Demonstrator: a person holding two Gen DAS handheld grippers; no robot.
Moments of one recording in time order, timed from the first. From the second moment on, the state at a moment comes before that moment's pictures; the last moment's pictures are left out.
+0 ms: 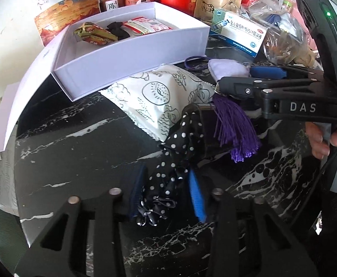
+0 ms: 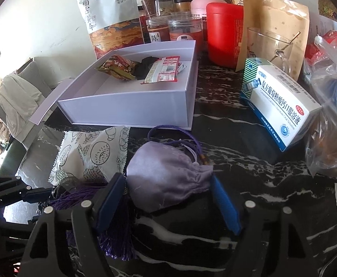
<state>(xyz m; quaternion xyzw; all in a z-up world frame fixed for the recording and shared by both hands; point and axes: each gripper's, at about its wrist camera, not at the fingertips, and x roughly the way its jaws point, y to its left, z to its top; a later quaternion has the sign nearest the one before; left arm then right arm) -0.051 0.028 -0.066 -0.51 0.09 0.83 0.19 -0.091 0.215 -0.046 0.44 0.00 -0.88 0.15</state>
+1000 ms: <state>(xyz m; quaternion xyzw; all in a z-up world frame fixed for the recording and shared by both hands) -0.011 -0.001 -0.064 -0.51 0.08 0.84 0.16 -0.009 0.233 -0.036 0.43 0.04 -0.89 0.15</state>
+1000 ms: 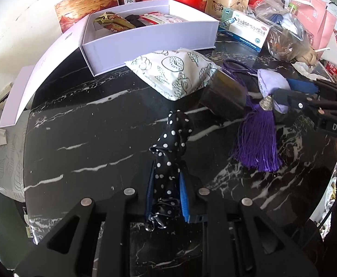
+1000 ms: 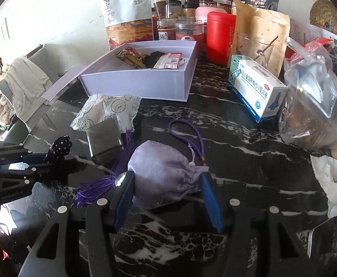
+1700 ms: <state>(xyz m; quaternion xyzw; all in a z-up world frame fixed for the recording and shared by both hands) 0.011 0.005 -0.061 -0.50 0.09 0.84 0.17 0.028 0.227 -0.047 0.44 0.03 -0.88 0.16</state>
